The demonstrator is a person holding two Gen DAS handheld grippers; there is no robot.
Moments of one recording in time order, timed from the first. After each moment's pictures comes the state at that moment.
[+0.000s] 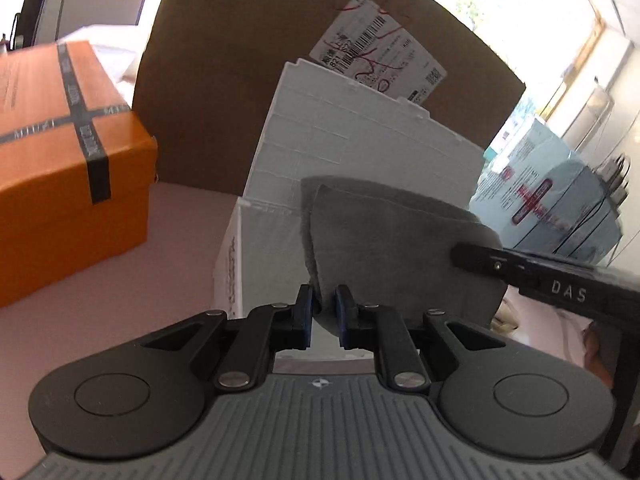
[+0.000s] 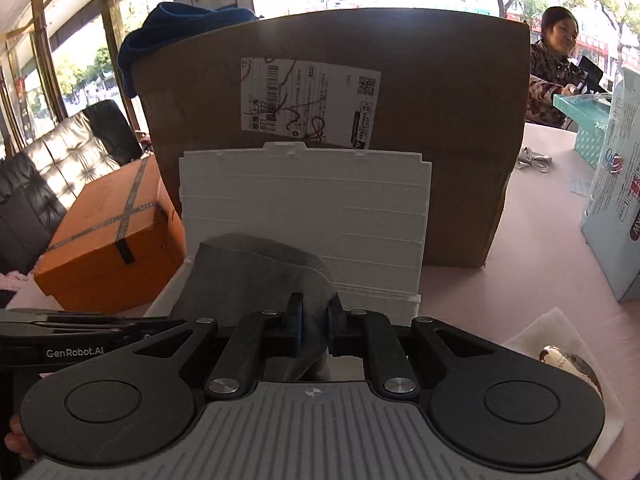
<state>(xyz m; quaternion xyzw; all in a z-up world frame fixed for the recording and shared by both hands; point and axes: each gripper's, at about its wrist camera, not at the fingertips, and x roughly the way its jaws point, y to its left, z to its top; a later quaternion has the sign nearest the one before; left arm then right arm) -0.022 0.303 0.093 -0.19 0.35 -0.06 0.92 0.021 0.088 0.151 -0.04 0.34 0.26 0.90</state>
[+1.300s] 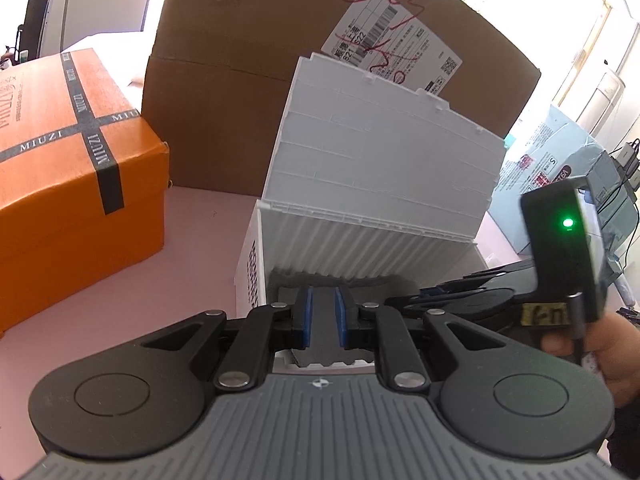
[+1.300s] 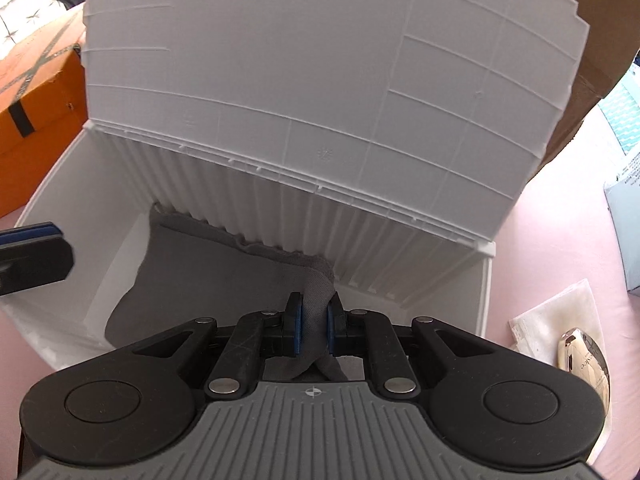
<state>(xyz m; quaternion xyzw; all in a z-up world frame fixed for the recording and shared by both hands) -0.014 0.308 0.088 -0.18 0.35 -0.04 0.92 0.079 0.134 0.080 -0.17 0.49 0.21 0.83</state>
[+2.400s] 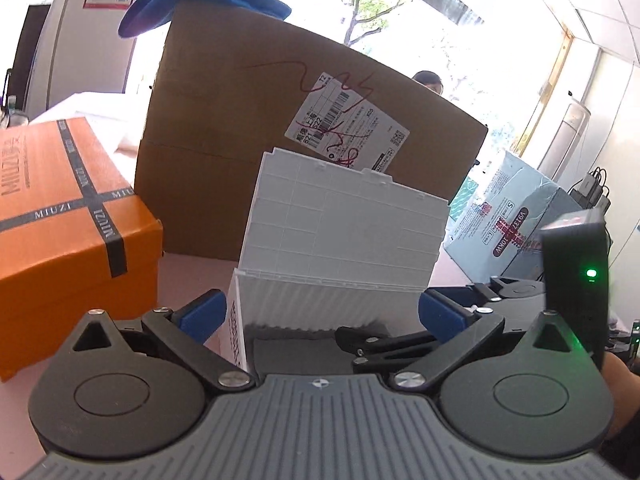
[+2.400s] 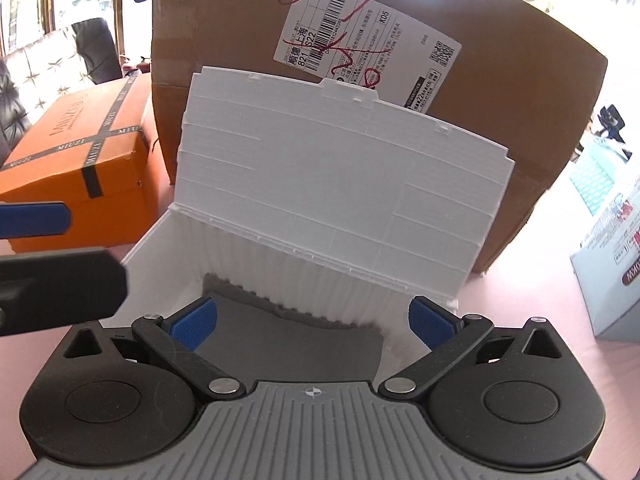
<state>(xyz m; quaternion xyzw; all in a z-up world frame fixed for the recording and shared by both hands) -0.048 0.313 0.127 -0.19 0.26 -0.07 0.94 0.023 0.100 0.170 -0.16 0.36 0.23 0.89</state>
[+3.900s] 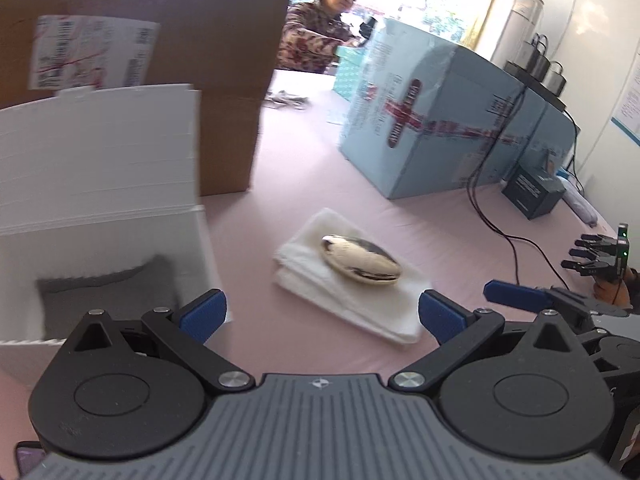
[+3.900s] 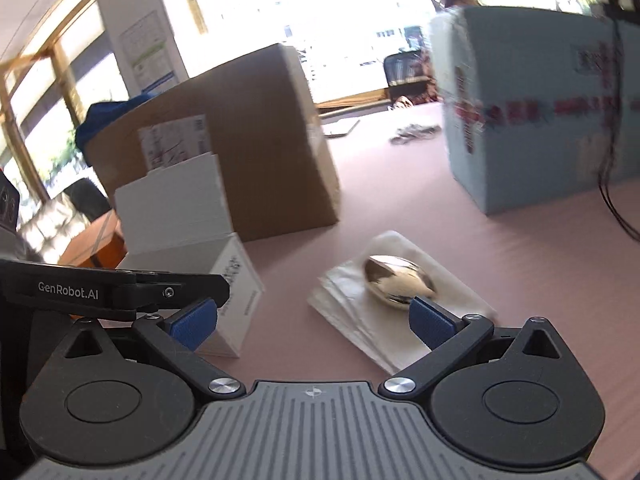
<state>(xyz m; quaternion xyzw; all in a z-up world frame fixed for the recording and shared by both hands) -0.004 0.069 0.138 -0.08 0.36 -0.15 0.92 -0.041 -0.156 0.129 0.11 0.31 0.22 0.92</state>
